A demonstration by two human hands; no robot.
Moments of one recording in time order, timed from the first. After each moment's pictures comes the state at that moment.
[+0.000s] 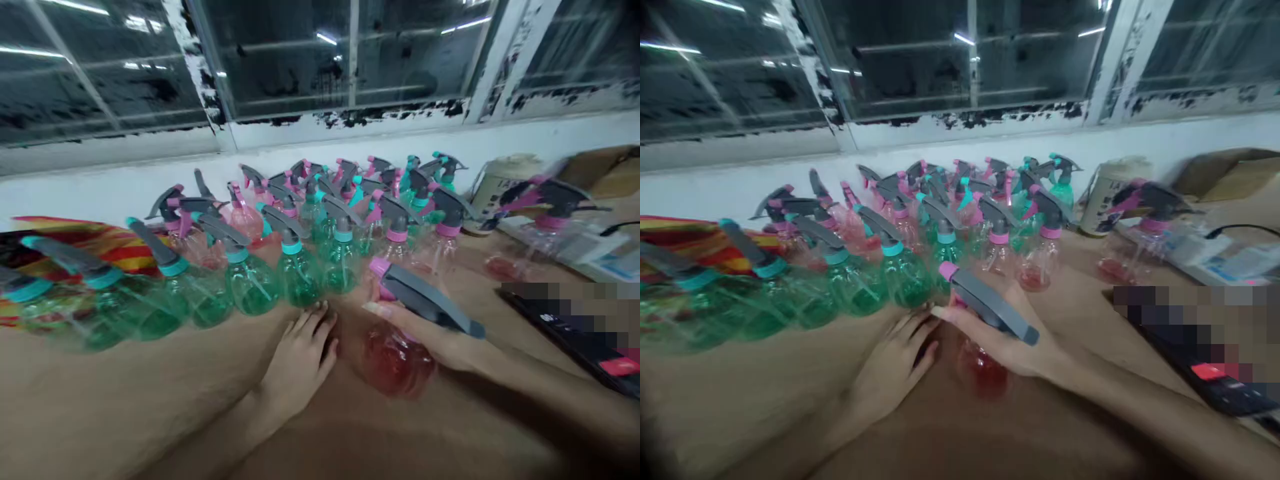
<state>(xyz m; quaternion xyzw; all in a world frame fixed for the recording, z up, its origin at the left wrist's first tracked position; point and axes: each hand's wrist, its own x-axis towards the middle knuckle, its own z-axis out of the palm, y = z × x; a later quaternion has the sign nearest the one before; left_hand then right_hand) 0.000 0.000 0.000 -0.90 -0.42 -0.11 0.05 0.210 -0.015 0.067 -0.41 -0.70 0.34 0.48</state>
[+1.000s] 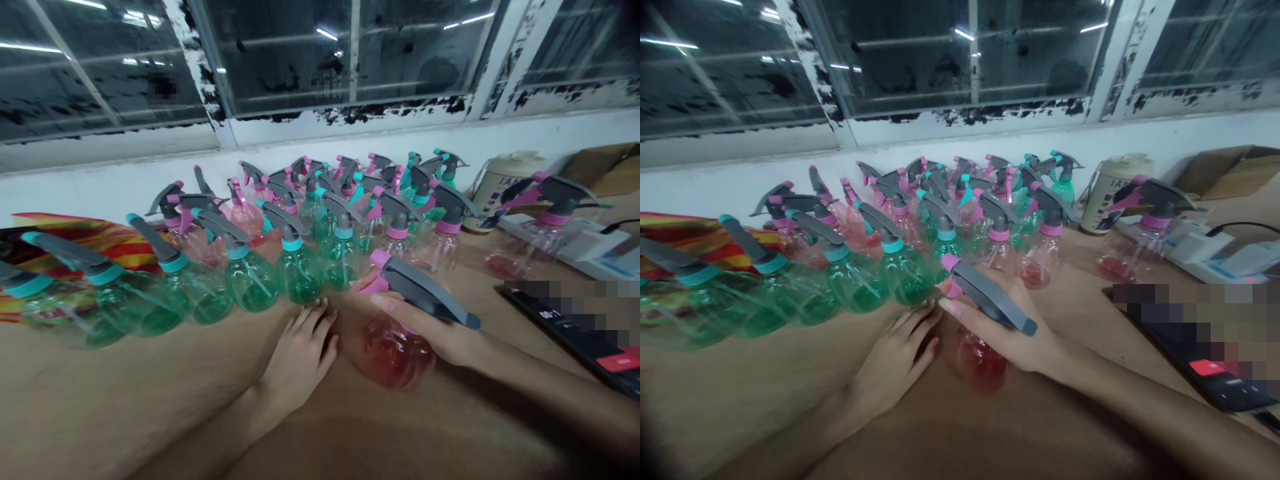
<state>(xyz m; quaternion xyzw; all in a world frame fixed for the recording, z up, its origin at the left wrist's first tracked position) 0.000 0.000 0.000 -0.90 -0.41 -0.14 0.03 0.213 -0.018 0.068 -0.41 -0.72 0.28 0.48</state>
